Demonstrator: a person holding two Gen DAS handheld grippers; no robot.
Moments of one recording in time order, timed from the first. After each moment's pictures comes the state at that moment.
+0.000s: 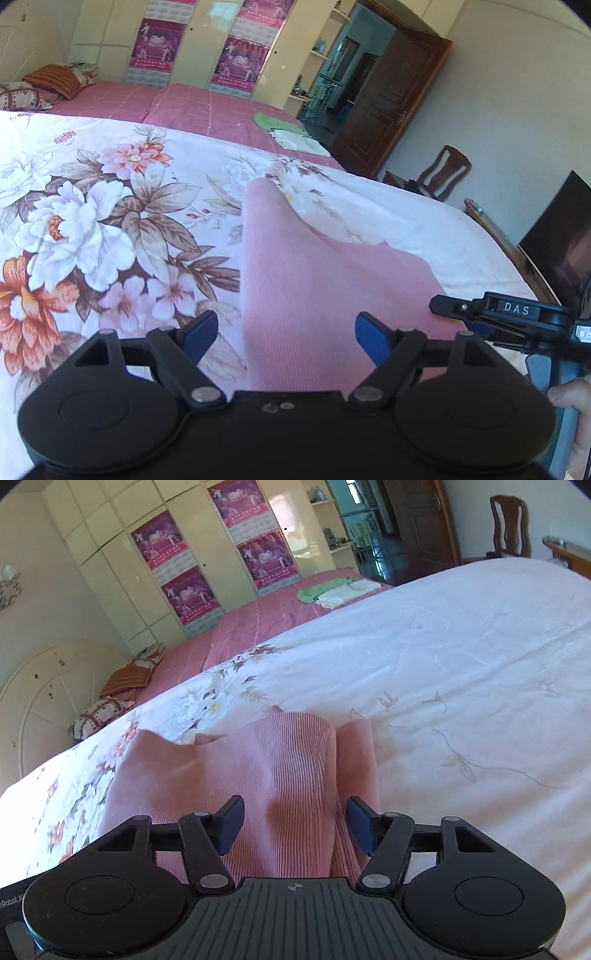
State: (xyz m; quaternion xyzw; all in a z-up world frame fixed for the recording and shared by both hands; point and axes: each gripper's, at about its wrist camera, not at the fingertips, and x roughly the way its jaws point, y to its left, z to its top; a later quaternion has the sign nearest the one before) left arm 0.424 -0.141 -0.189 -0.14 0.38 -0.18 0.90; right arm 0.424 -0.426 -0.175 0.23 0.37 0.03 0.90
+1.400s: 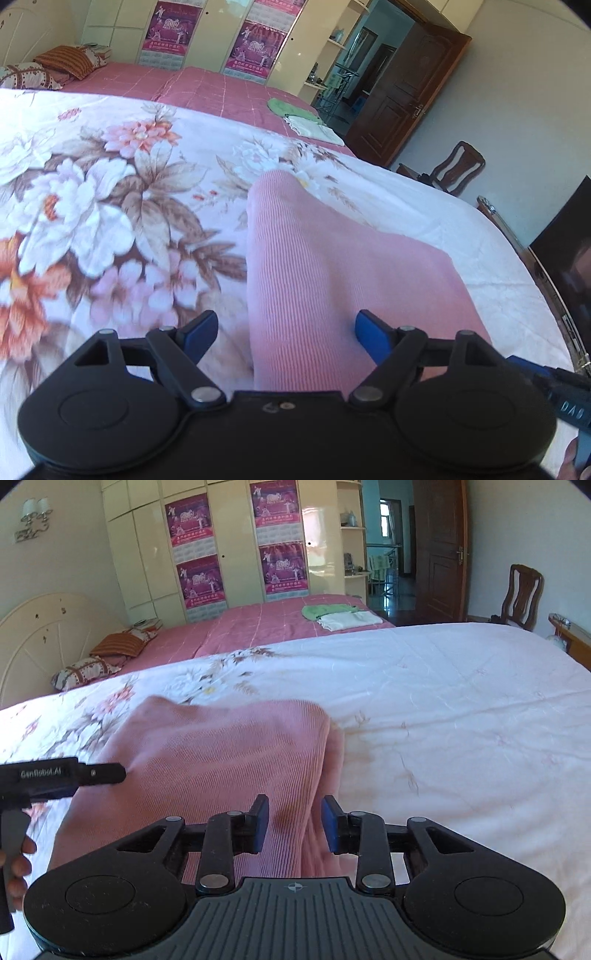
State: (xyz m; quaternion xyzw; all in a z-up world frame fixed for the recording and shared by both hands) left arm 0.422 -0.144 -0.199 -0.15 0.40 -0.16 0.89; right arm 0.334 -0.398 -0.154 0.07 0.36 0.02 0.93
